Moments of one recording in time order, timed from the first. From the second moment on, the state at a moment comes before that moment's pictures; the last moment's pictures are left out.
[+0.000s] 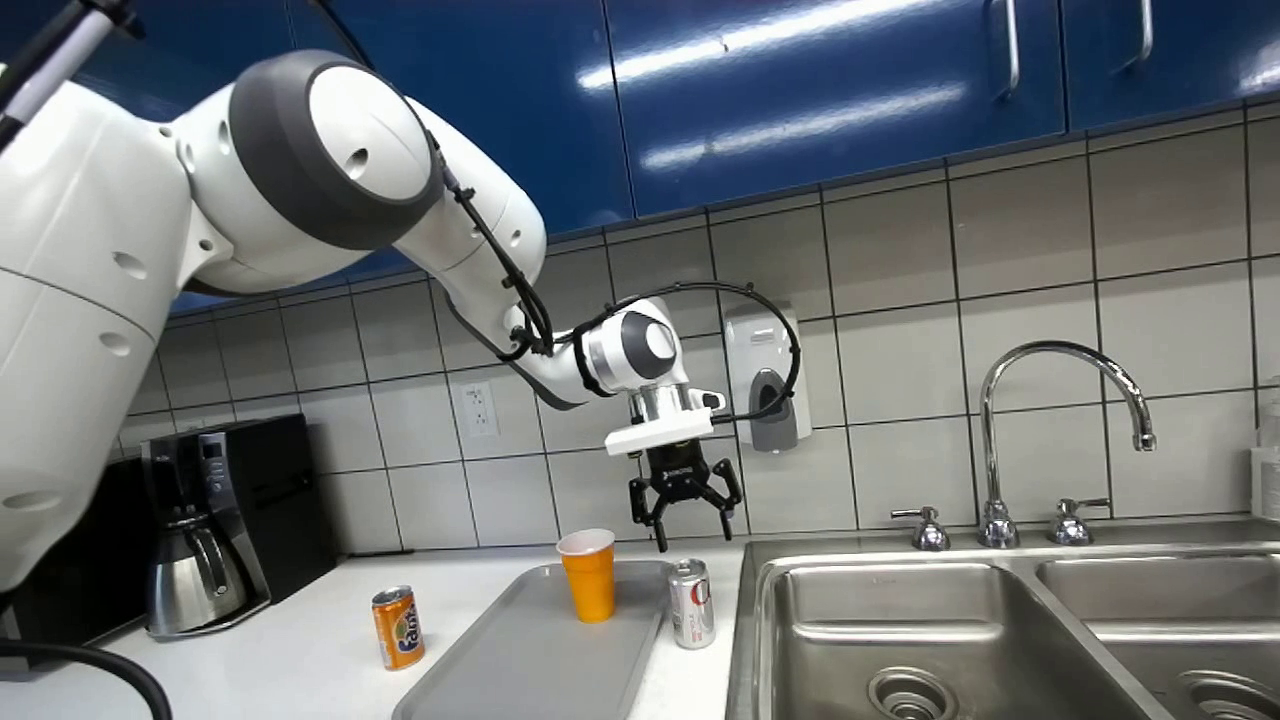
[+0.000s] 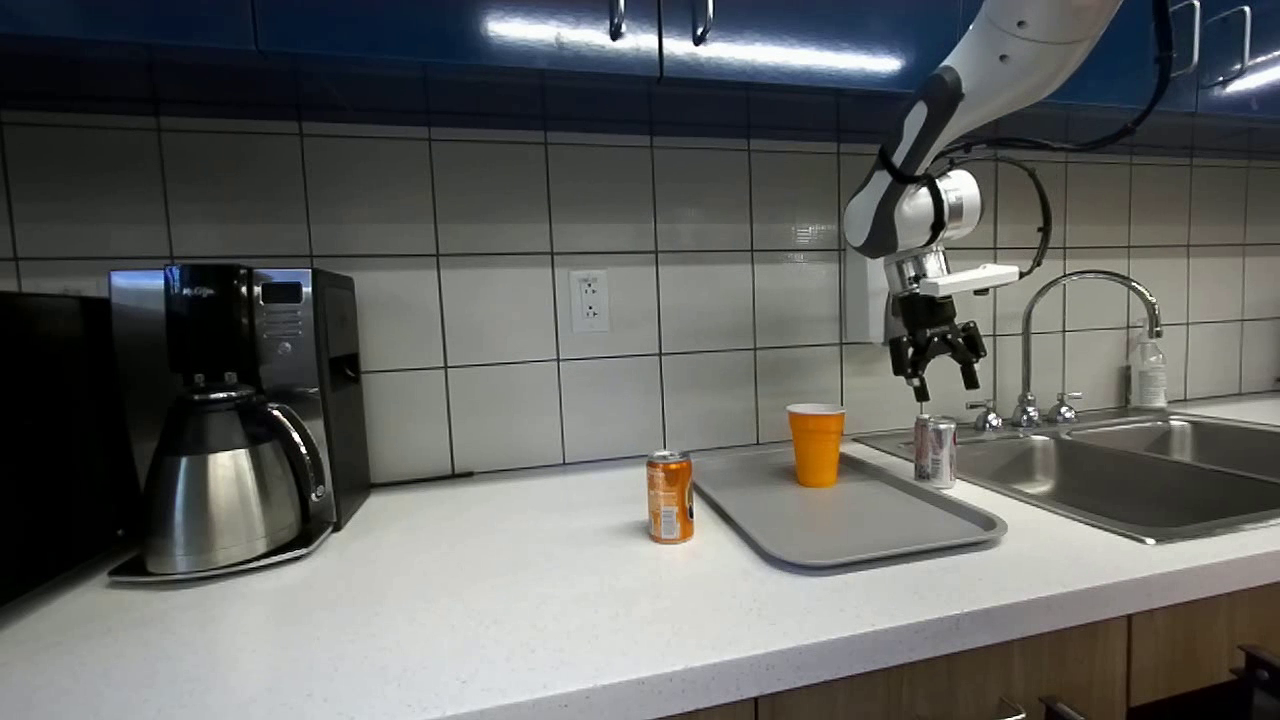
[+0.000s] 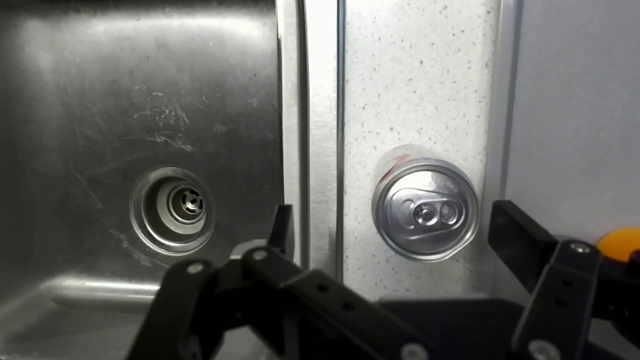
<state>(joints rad) -0.16 0.50 -0.12 -1.66 -0.14 2.03 -0.25</state>
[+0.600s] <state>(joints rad) -0.16 0.52 -0.10 -1.66 -0.14 2.03 -0.29</state>
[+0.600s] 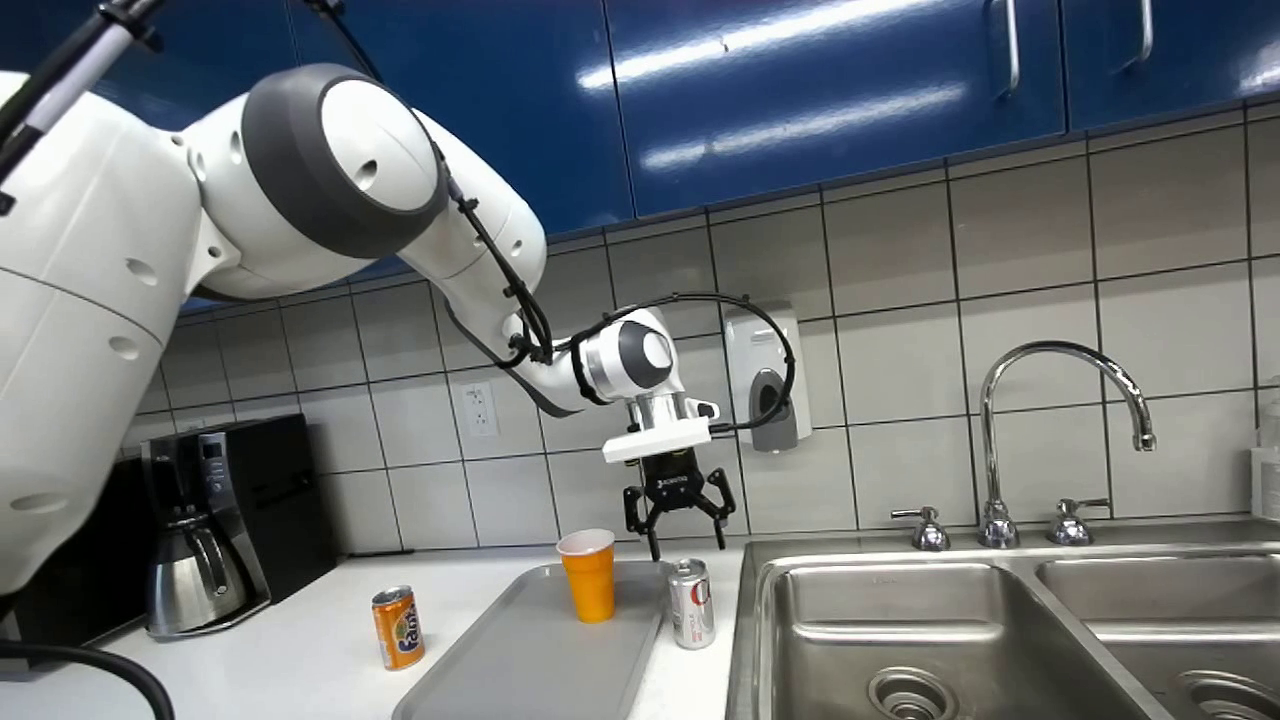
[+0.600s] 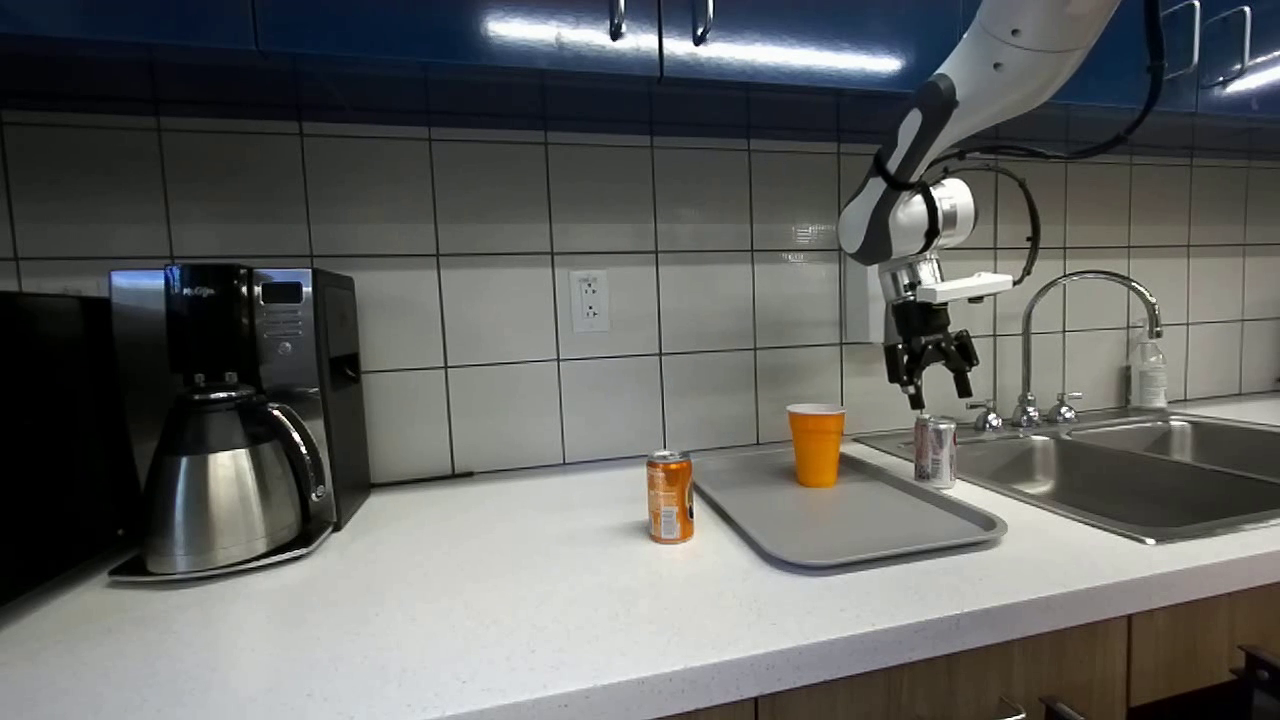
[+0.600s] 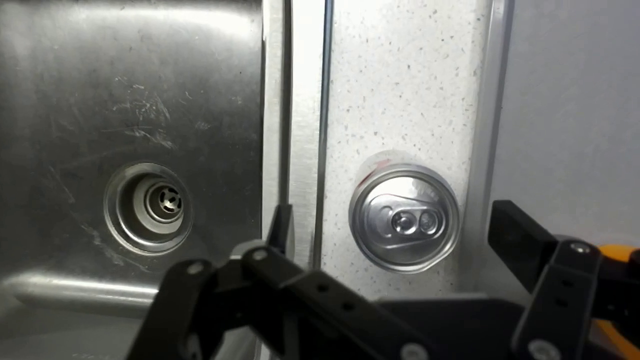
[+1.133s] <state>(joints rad) -0.16 0.57 -0.10 -1.64 -0.14 2.04 -0.29</state>
